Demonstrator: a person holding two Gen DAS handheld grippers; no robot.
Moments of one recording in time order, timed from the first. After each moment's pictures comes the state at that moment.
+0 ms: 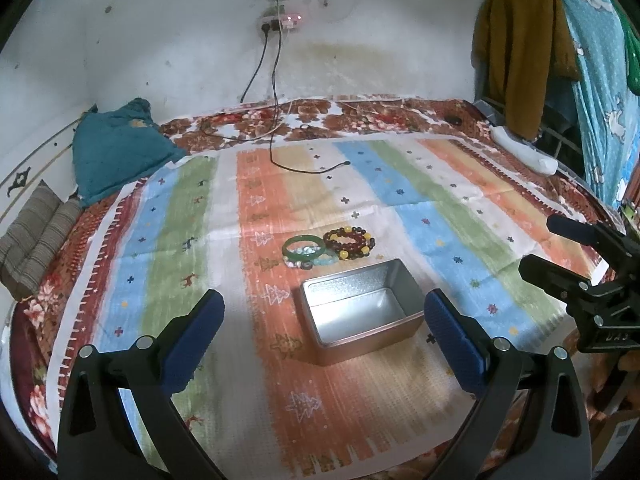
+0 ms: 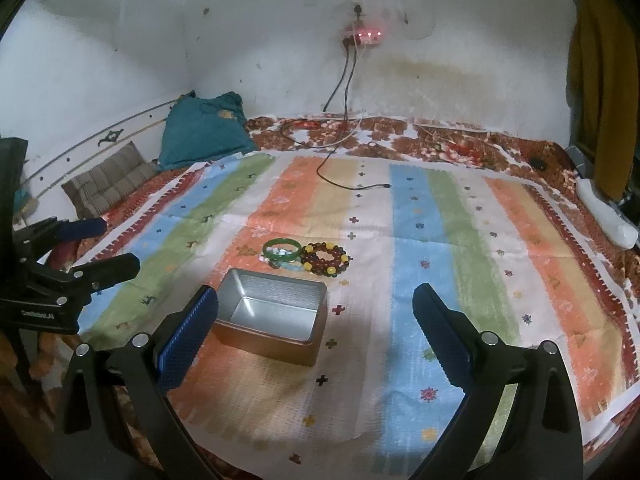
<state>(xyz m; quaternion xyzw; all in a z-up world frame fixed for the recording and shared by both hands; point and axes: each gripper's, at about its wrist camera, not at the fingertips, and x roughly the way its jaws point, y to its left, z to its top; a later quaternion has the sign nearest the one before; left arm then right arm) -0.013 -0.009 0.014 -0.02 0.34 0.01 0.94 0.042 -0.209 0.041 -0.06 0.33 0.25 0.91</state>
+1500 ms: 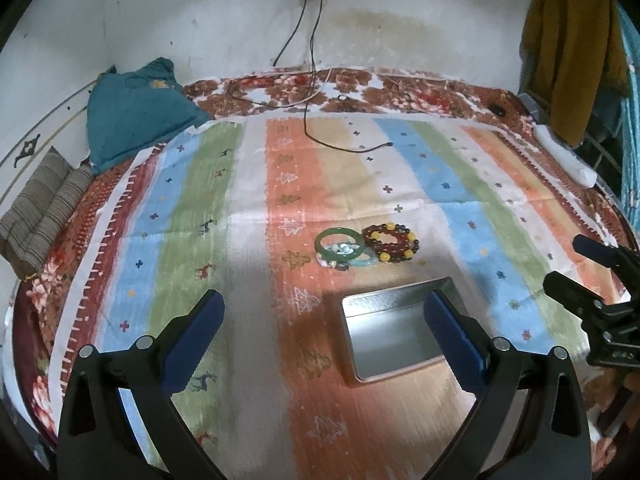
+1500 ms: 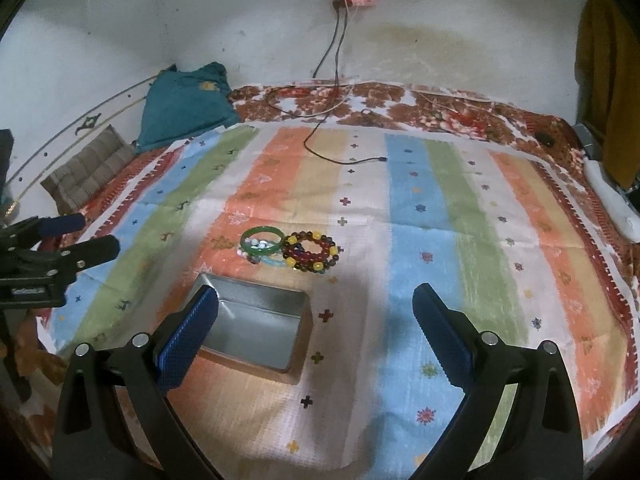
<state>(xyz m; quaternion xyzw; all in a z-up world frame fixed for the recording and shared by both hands) 0.056 0.026 0.000 -0.04 0.41 0.06 0.91 0.112 -0.188 0.022 -0.07 0.39 0.23 0.89</state>
